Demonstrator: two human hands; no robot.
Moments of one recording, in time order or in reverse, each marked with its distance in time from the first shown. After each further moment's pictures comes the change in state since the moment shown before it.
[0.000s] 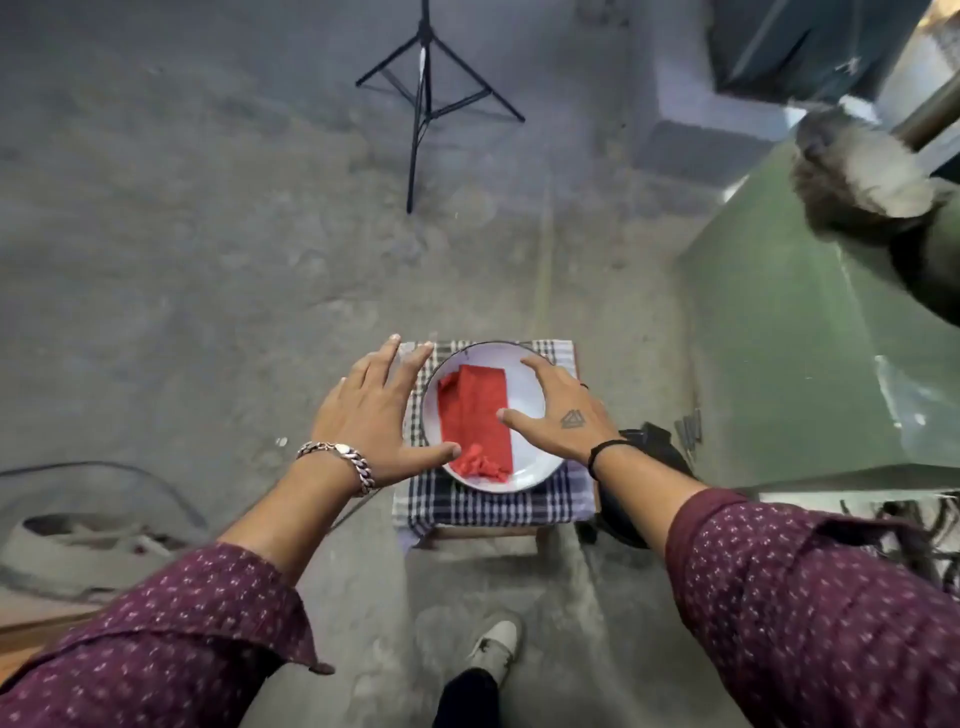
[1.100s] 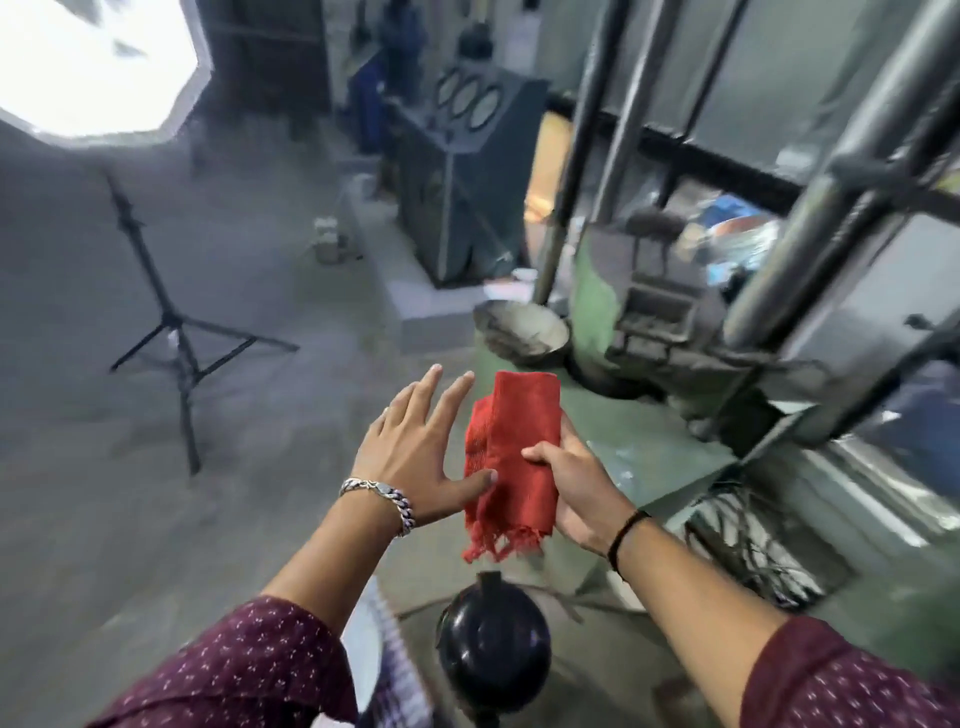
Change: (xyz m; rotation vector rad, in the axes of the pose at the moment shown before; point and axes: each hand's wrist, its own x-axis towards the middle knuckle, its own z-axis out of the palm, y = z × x) left_hand 0.080 0.364 -0.134 -0.030 0.215 0.685; right_hand -0.180 0.085 -0.297 1.432 0.625 0.130
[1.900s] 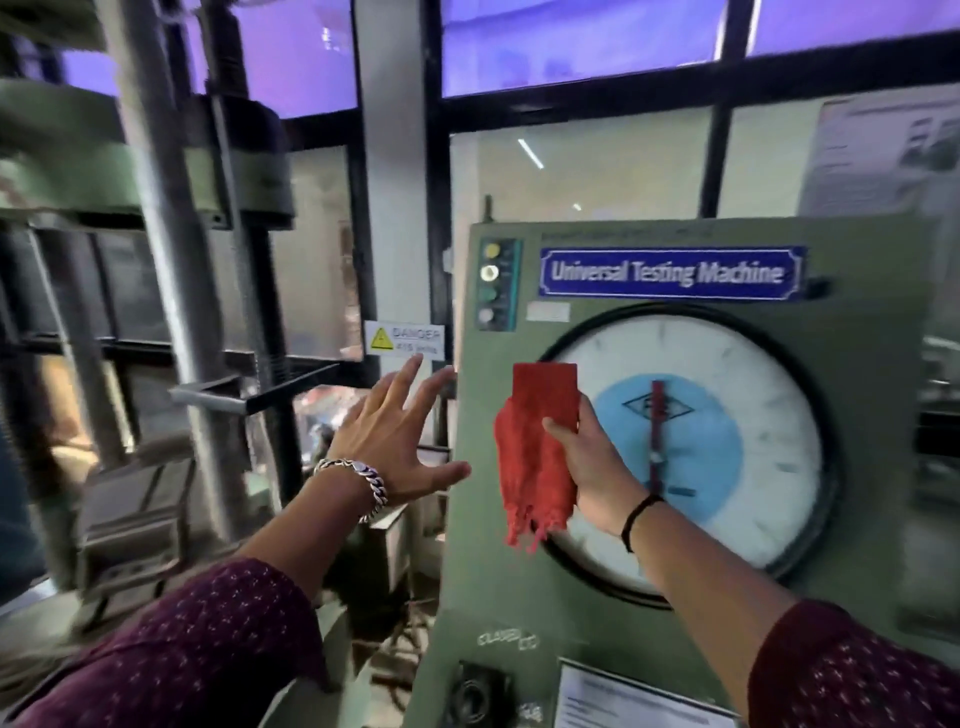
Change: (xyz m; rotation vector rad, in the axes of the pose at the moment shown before) left_hand 0.061 0.702 0.003 -0.062 0.095 0.933; right_hand -0.412 -0.288 -0.552 -0.028 0.816 -0.686
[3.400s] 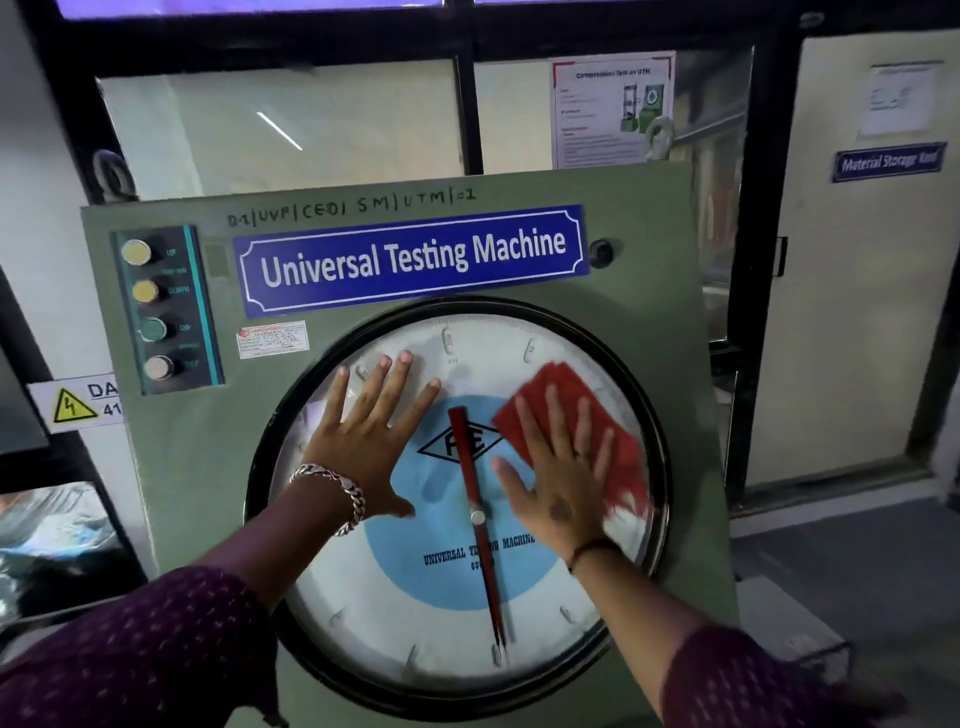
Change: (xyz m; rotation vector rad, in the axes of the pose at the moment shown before) left_hand 0.290 0.139 0.241 0.366 0.058 0.551; right_hand 0.131 0.094 -0.278 -1.480 0.725 -0.366
